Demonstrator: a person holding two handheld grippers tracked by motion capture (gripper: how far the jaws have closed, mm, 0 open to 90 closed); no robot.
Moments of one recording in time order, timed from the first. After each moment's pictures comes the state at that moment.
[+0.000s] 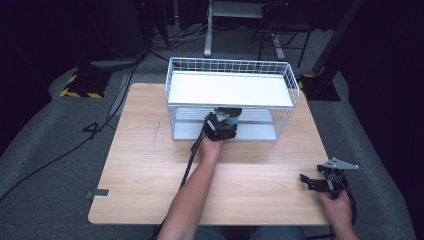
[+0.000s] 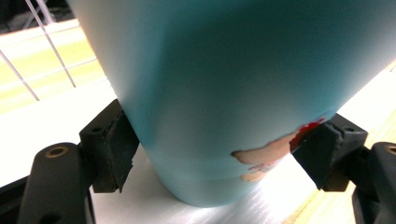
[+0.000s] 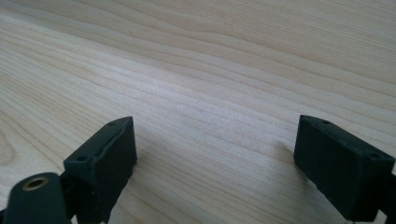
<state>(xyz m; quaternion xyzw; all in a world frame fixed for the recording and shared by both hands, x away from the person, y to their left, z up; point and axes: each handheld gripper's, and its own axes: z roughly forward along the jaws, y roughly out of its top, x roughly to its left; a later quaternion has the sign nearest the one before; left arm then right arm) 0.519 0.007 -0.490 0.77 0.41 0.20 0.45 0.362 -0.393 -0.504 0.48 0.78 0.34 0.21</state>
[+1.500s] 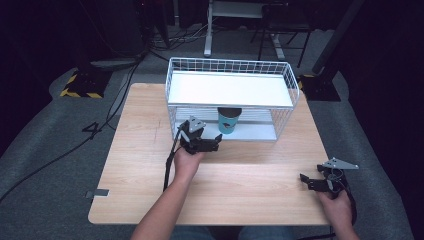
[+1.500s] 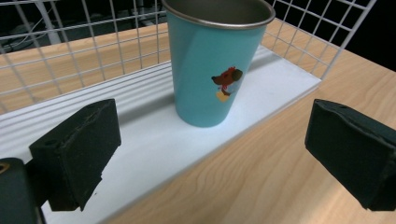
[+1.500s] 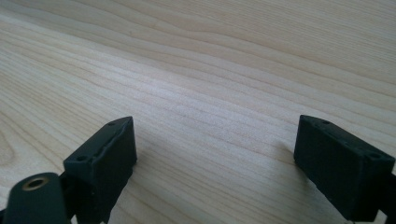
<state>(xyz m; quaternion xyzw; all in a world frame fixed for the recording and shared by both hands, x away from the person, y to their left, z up) 0.433 0.081 -0.439 0.74 0.41 0.19 0.49 0.363 -0.393 -0.504 0.48 0.78 0.34 0.21</state>
